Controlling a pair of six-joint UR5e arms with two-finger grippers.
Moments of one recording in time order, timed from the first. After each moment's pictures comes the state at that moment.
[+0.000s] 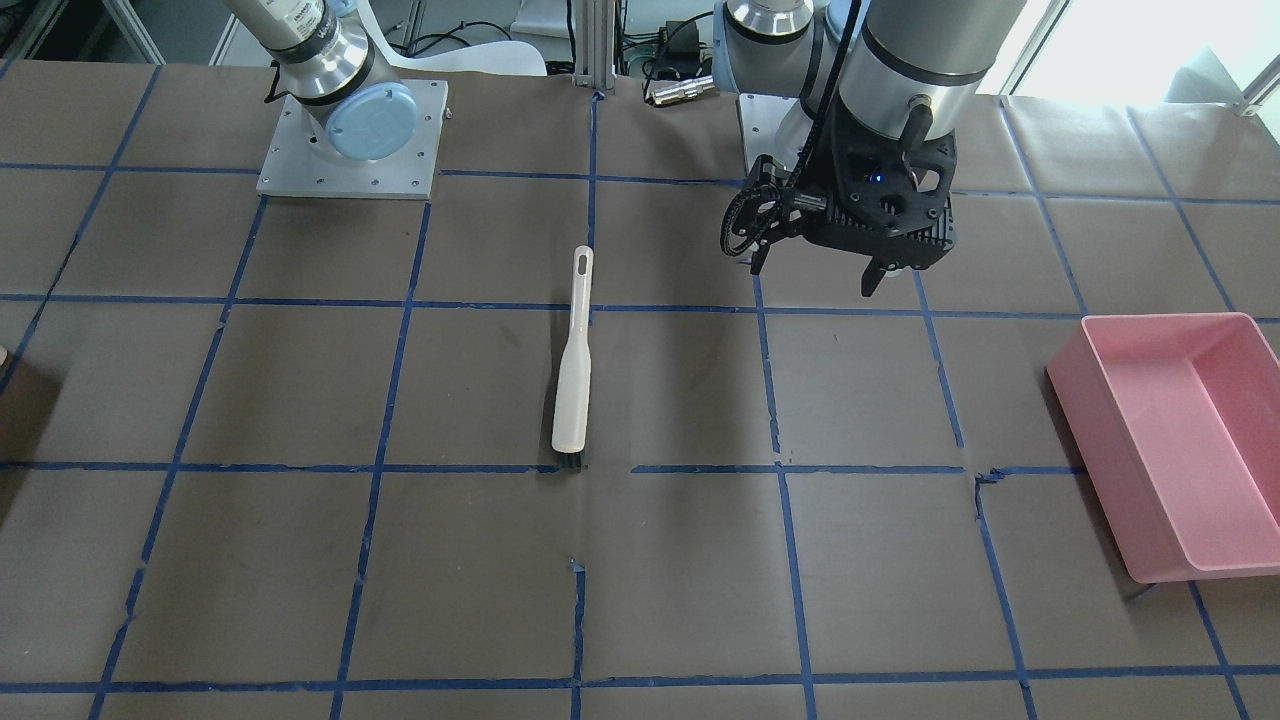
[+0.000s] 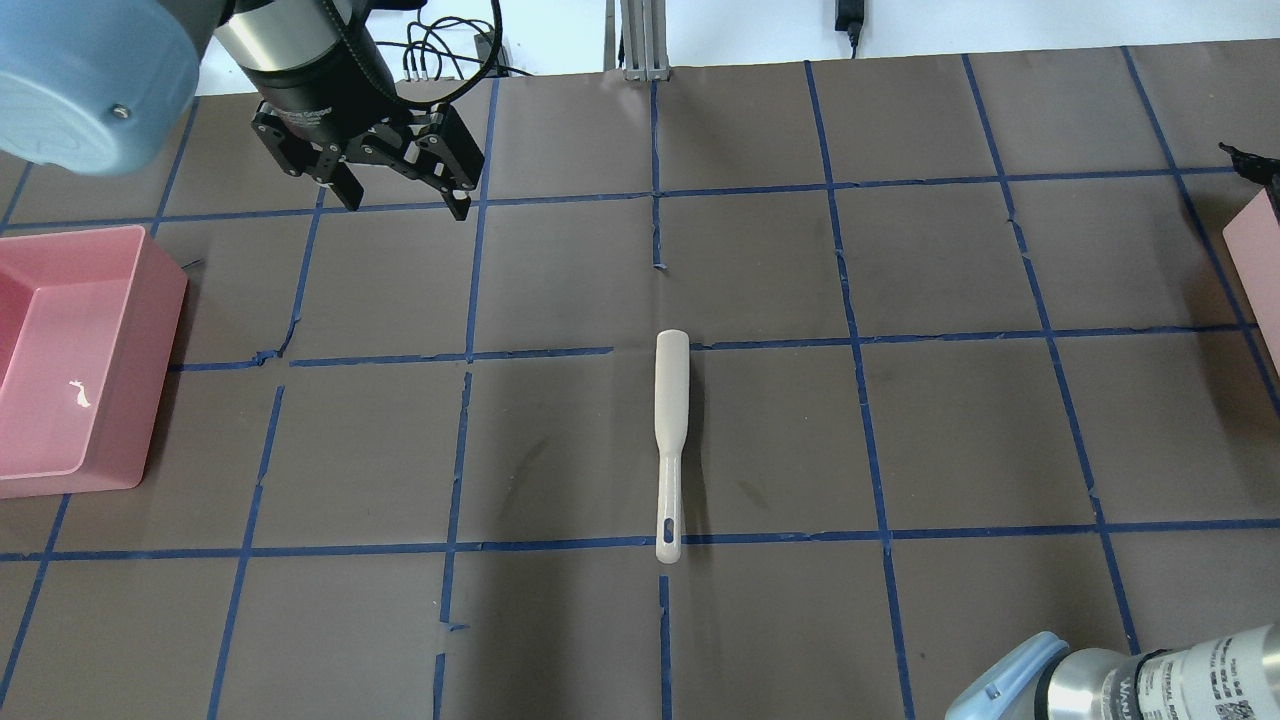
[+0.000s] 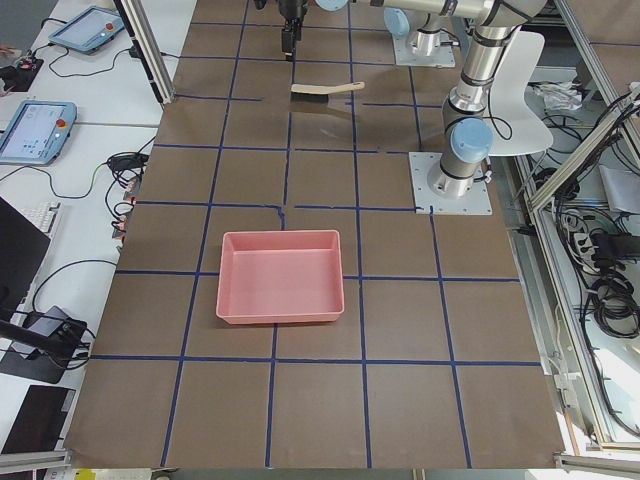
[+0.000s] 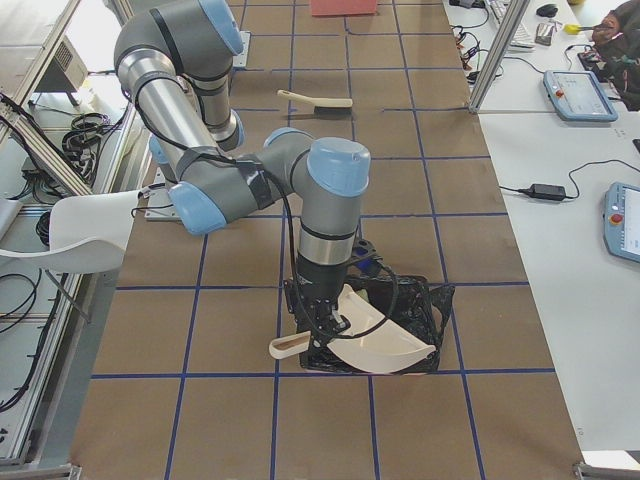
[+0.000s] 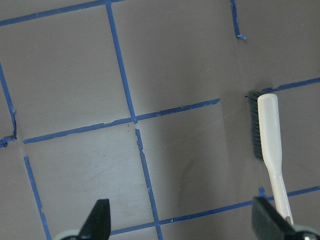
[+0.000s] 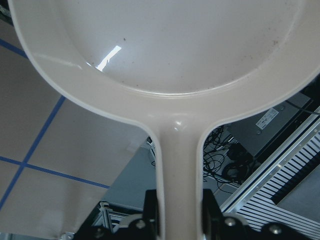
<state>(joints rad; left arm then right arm) -1.66 -1.66 -1.44 -1.59 1.53 0.10 0.56 -1.29 1.25 -1.86 -1.90 -1.57</state>
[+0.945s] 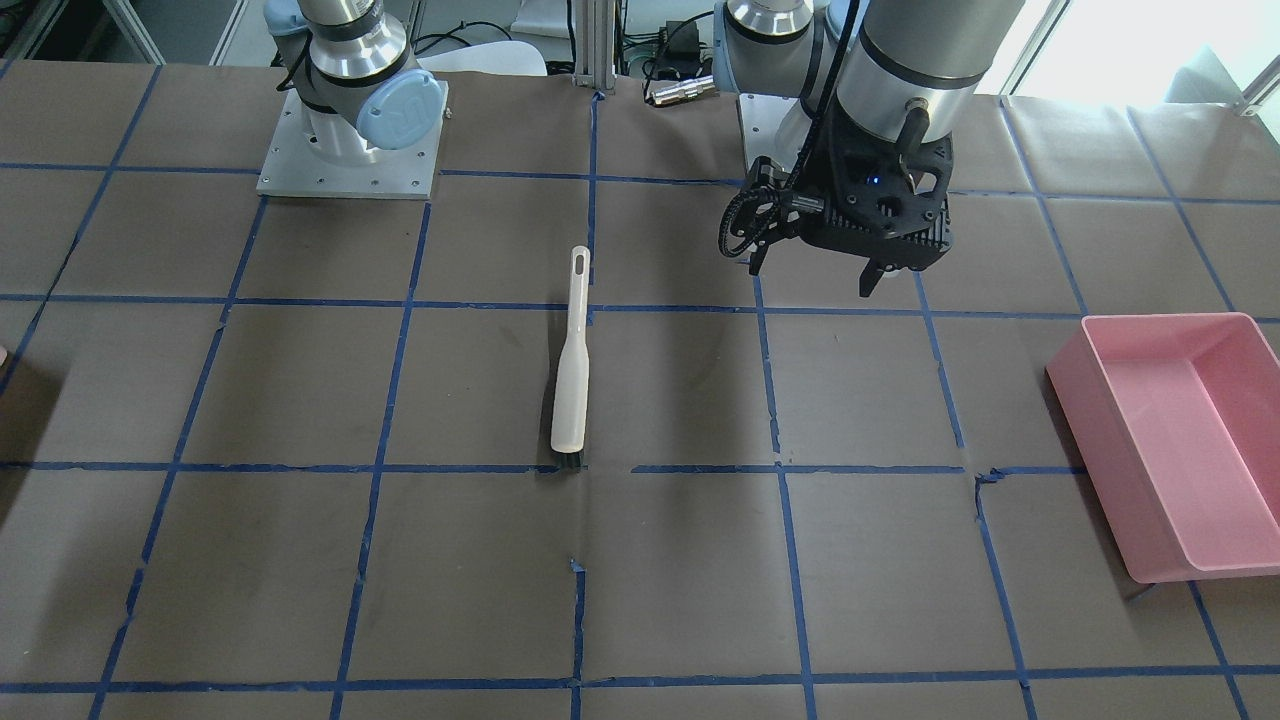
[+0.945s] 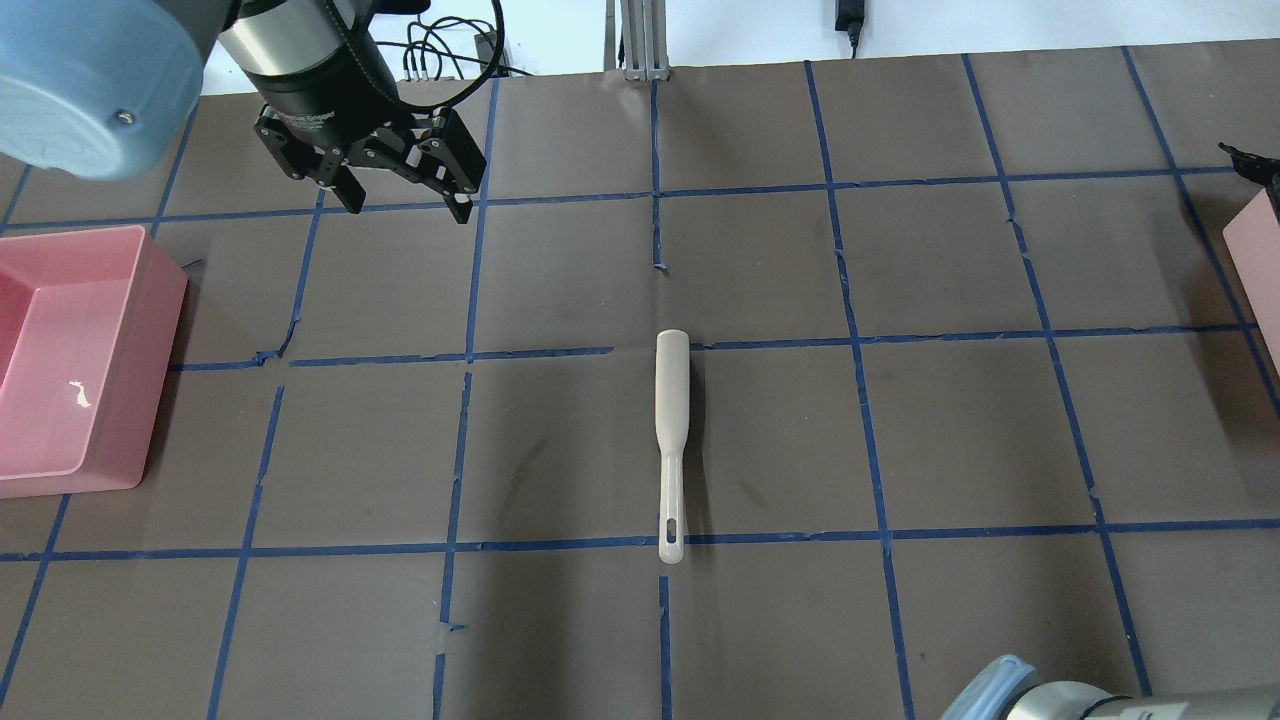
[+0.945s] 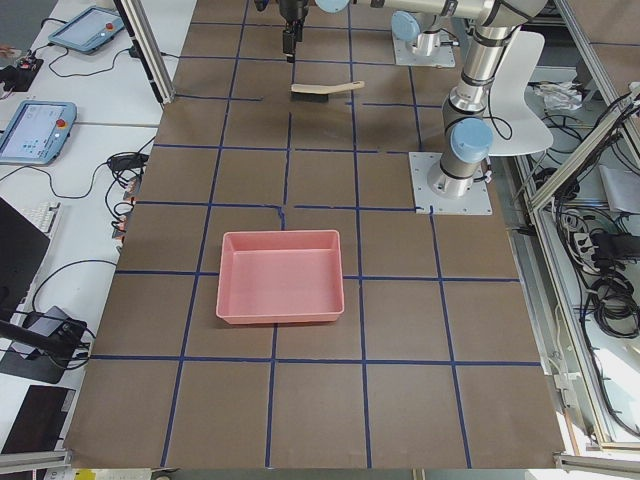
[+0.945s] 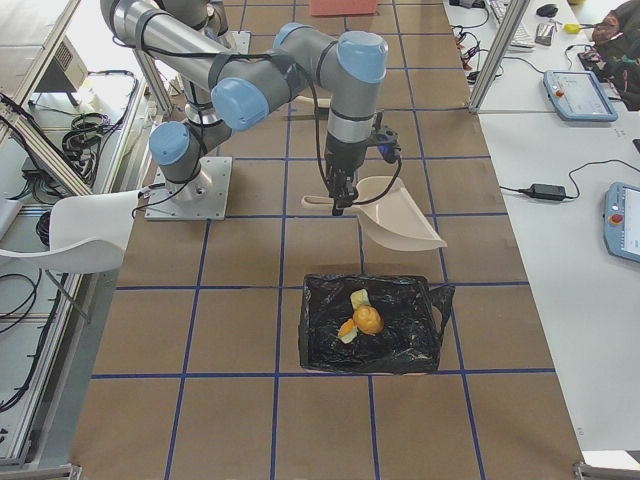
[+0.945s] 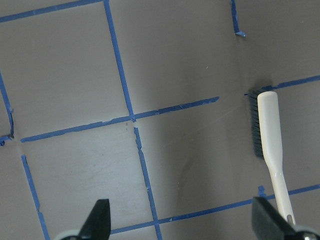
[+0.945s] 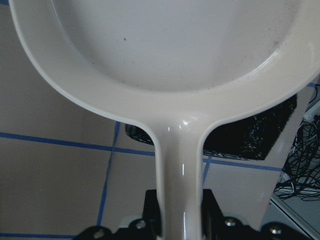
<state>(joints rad) -1.66 -1.66 -1.45 -1.59 1.53 0.10 0.89 -1.48 1.43 -1.58 -1.77 -0.90</state>
